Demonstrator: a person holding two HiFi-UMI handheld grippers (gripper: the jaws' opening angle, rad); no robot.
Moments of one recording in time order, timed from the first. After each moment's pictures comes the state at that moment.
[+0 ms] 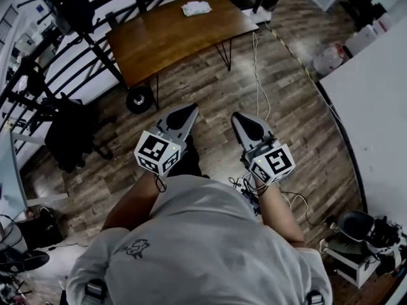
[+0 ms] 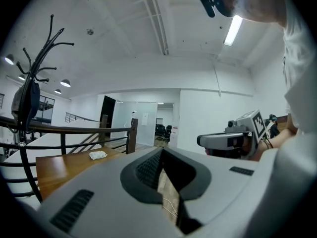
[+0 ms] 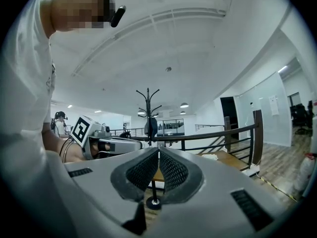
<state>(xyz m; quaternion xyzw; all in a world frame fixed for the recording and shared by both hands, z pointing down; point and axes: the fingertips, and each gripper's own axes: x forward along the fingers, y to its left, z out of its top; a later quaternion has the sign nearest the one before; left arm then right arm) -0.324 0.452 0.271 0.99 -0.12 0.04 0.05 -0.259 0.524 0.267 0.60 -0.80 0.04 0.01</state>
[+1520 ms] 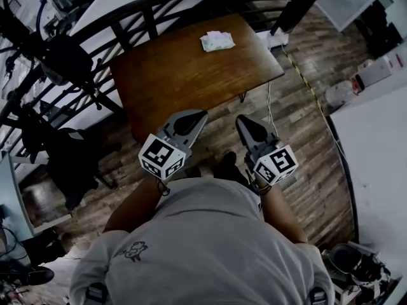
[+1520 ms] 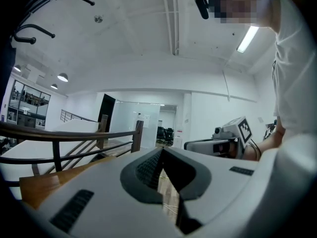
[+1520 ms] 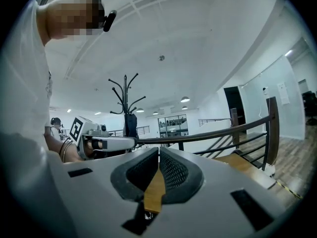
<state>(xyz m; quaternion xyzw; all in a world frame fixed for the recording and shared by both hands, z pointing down) -0.233 0.118 0.263 0.99 -0.09 0.02 0.06 -0.164 0.166 0.274 0.58 -0.81 0.08 0.00</state>
